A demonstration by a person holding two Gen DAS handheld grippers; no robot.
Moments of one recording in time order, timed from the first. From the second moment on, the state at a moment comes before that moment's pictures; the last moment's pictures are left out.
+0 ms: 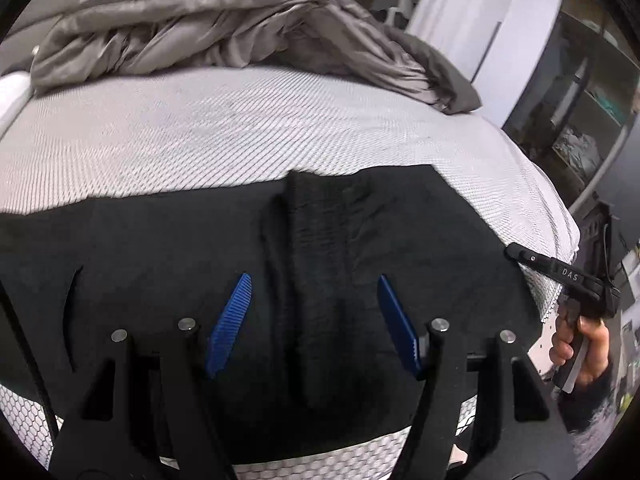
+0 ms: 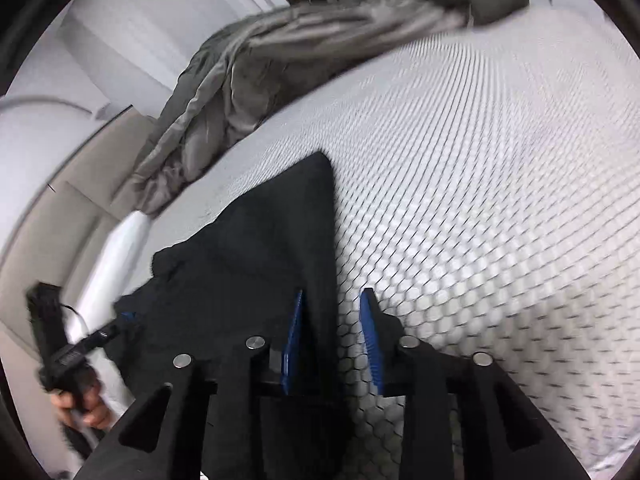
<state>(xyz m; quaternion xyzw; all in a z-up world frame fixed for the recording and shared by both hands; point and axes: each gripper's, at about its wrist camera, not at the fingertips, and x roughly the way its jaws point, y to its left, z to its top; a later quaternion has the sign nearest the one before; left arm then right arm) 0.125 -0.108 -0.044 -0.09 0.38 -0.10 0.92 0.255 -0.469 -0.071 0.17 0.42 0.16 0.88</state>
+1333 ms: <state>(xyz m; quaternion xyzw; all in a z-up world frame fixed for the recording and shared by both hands) 0.085 -0.167 -0.077 0.07 0.40 -0.19 0.90 0.169 -0.400 -0.078 -0.14 0.38 0.16 0.90</state>
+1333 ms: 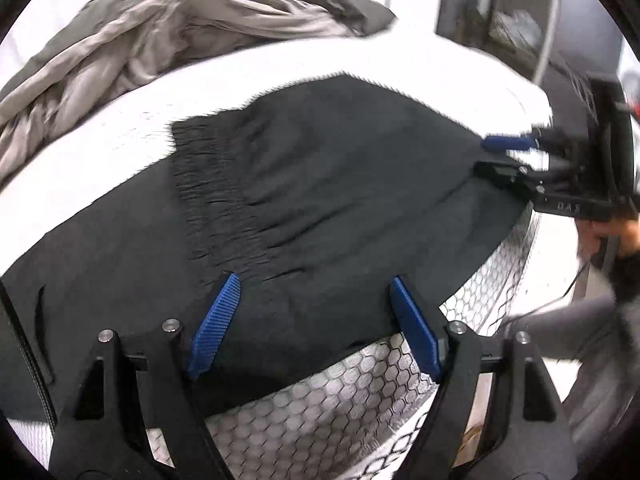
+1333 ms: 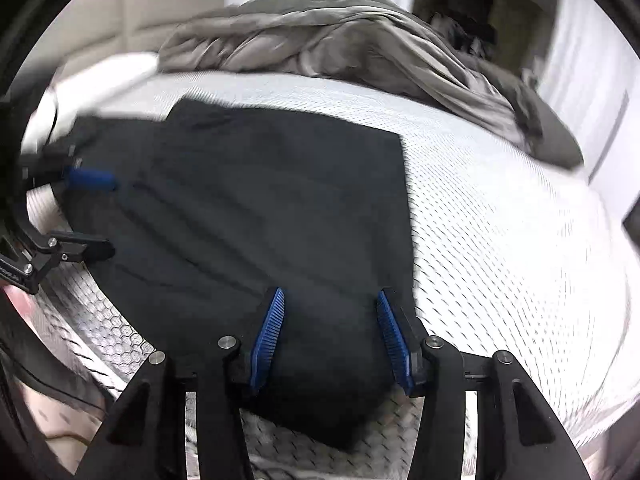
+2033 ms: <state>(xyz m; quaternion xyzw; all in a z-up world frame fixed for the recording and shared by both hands) 0.082 -0.150 -0.063 0.03 0.35 -0.16 0.92 0.188 -0.364 -0.053 -0.14 0.34 0.15 0.92</state>
